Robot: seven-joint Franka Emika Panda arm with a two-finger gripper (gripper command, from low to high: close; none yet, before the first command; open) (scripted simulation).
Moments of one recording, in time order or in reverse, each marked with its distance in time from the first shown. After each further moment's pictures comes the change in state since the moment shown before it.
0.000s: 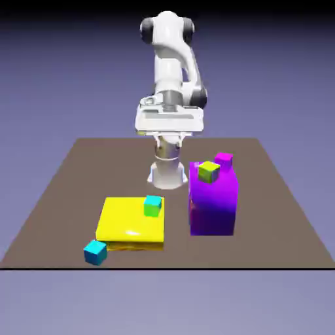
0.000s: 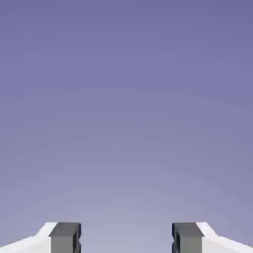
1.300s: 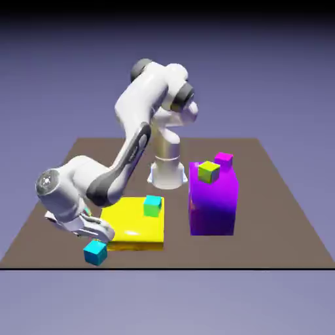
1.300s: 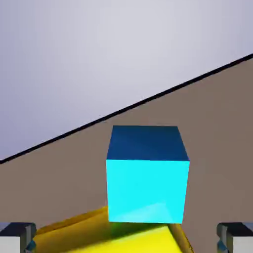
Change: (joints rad) arm 0.124 1.413 -0.711 1.216 0.499 -1.310 -0.261
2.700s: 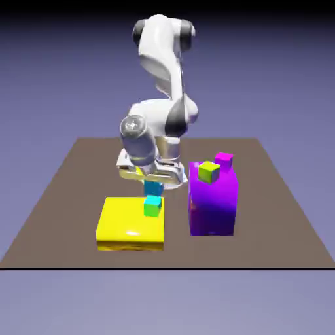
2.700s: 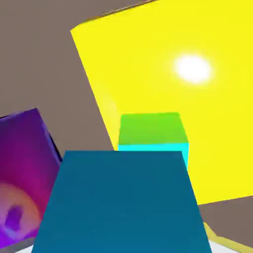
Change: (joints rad) arm -0.174 -0.882 0.621 -0.756 -0.458 0.078 0.388
